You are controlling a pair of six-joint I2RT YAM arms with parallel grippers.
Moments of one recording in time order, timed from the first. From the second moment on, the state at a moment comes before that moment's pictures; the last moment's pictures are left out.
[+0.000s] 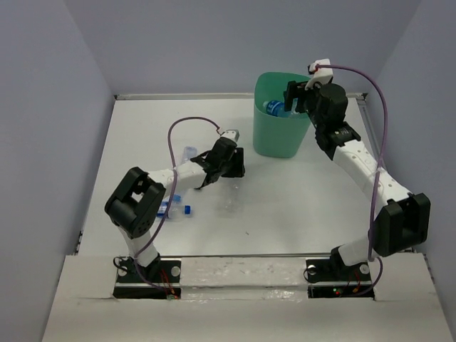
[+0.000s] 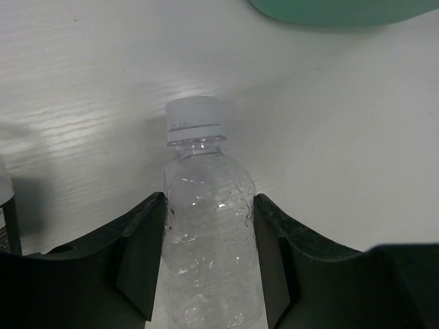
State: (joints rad) left arm -0.71 1.76 1.05 -0.03 -0.08 -0.52; right arm 0.31 1.48 1.31 0.12 0.13 0.00
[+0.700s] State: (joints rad) left arm -0.70 1.41 1.38 0.05 -0.16 -0.52; right arm 0.31 0.92 0.84 0.16 0.07 0.39
